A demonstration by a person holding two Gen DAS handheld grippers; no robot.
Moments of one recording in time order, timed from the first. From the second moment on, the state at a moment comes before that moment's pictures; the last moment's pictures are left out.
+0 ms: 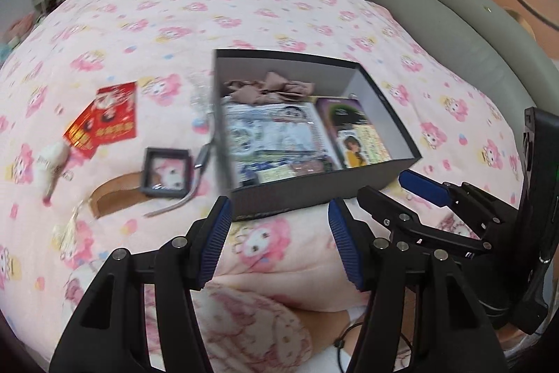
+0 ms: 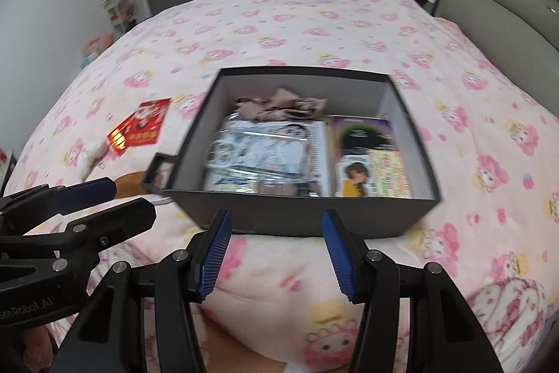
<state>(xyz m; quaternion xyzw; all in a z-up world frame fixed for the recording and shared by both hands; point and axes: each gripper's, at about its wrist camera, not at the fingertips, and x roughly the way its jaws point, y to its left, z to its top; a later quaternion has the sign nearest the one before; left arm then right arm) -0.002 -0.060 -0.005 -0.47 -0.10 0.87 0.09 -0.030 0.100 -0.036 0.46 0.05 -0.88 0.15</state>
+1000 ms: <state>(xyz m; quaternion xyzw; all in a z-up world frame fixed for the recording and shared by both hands) -0.011 -0.314 -0.149 -0.54 -0.31 0.78 0.01 -0.075 -0.136 -0.163 0.59 0.13 -0.73 0.31</state>
